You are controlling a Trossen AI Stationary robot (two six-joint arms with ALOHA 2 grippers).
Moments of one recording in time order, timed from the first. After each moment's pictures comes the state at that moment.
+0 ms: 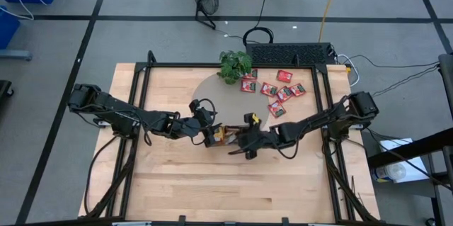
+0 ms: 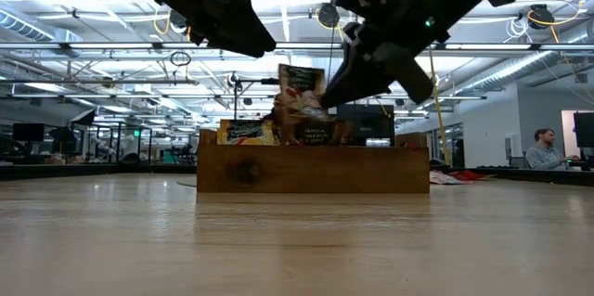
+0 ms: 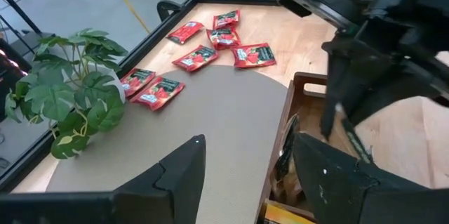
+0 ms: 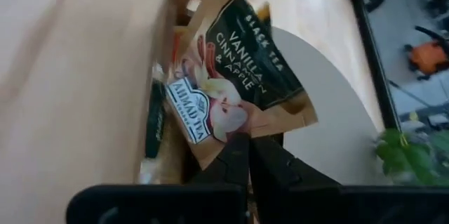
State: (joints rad) left arm -0.20 1.44 0.86 0.04 -0.59 -0.19; right arm 0.25 1.67 0.92 0.02 0.53 -0.26
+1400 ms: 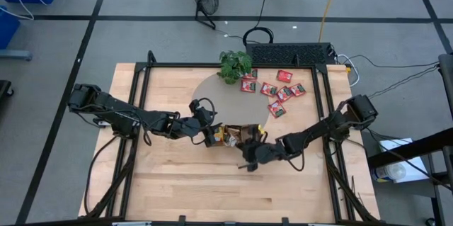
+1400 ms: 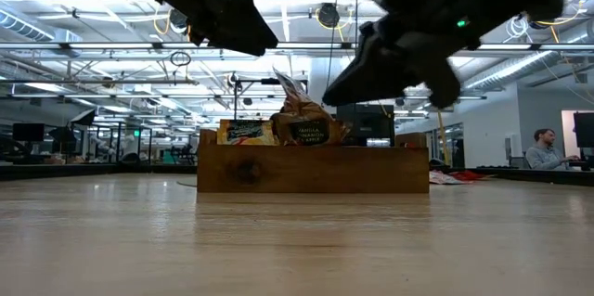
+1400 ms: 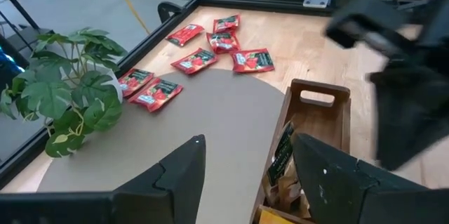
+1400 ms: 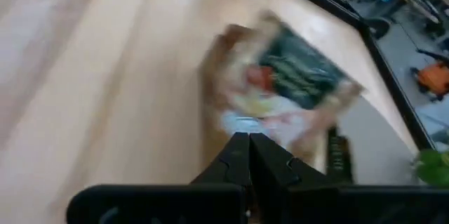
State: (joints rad) left arm -0.20 1.44 0.86 0.06 -0.59 -0.22; right arm 0.37 1.71 0.81 0.31 0.58 -0.19
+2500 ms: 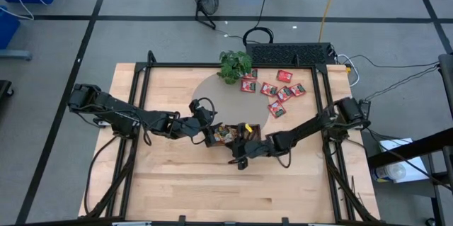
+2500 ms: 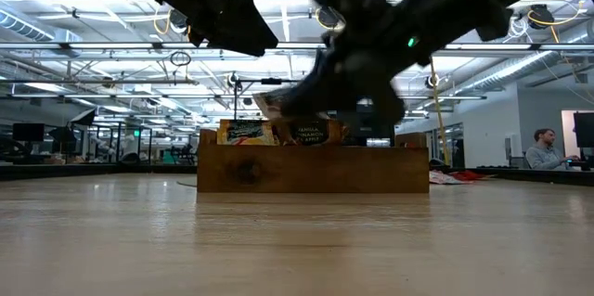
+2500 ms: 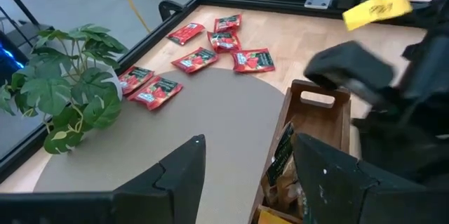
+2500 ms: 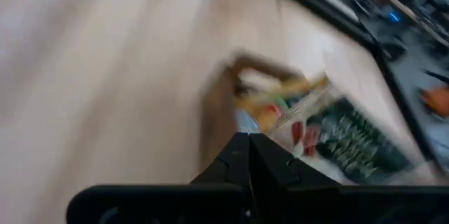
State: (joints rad) left arm -0.20 1.44 0.86 0.05 -0.59 -0.24; right arm 0.29 1.85 0.92 0.41 0.48 -0.30
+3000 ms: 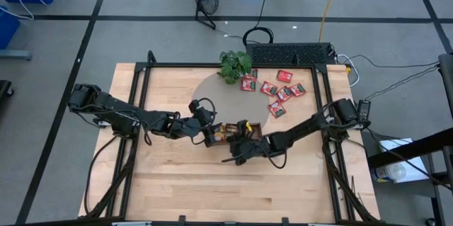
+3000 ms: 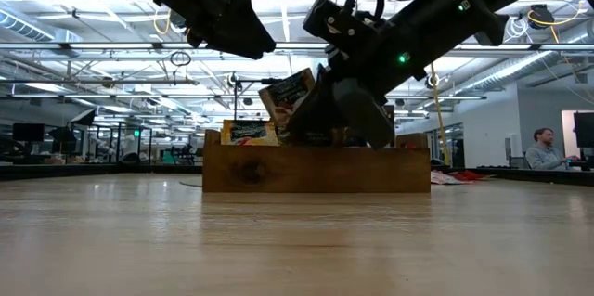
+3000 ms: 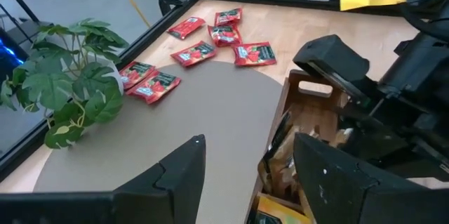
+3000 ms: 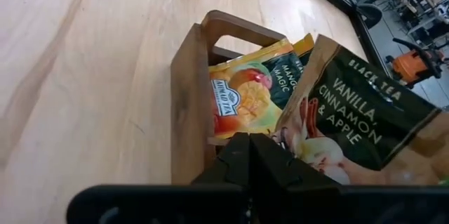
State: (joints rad) left arm -0.20 1.44 0.85 0.03 -0.59 -0.24; right arm 0.29 1.89 0.95 0.30 0.60 -0.25
